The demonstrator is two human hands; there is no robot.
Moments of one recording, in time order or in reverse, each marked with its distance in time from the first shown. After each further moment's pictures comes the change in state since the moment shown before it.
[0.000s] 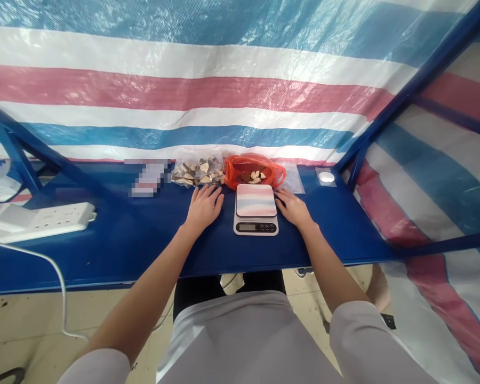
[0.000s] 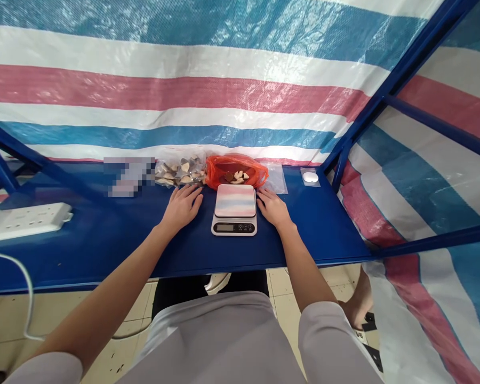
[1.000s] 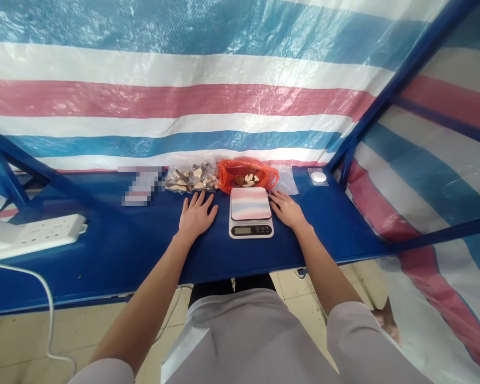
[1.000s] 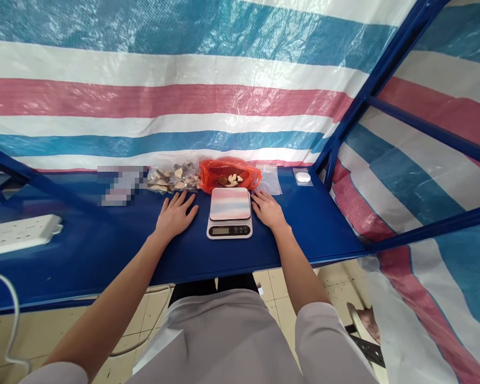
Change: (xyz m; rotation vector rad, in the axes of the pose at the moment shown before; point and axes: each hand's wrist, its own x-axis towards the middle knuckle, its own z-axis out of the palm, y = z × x) left_hand -0.005 -0.009 0.008 0.134 -0.151 -0.077; right_hand -0.003 0.006 0.008 -0.022 0.001 -0.024
